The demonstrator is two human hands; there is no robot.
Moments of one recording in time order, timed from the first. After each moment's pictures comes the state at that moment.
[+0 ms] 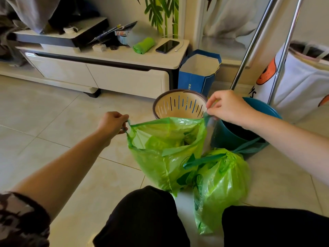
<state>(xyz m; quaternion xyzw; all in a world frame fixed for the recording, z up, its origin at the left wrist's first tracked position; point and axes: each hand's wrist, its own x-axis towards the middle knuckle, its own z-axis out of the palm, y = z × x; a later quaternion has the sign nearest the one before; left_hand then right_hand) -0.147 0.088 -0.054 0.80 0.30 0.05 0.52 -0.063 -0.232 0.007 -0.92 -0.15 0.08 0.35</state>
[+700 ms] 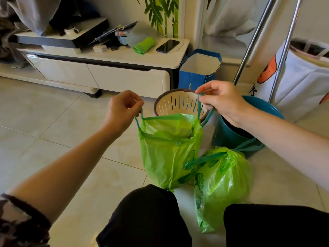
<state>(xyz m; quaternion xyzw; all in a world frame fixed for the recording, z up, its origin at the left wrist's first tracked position) -0.150 0.051 -0.010 0.85 0.09 0.18 0.48 -0.071 -0.212 0.016 -0.78 -0.15 0.10 0.60</state>
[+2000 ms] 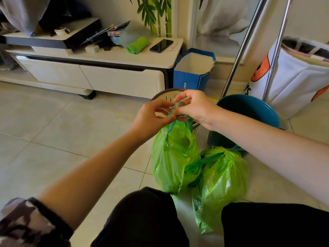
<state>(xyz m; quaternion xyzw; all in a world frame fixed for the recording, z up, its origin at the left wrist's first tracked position) -0.137 -0.019 -0.021 0.87 -0.01 0.10 0.48 -0.081 -0.169 0.003 -0.78 -0.11 0.19 0.59</state>
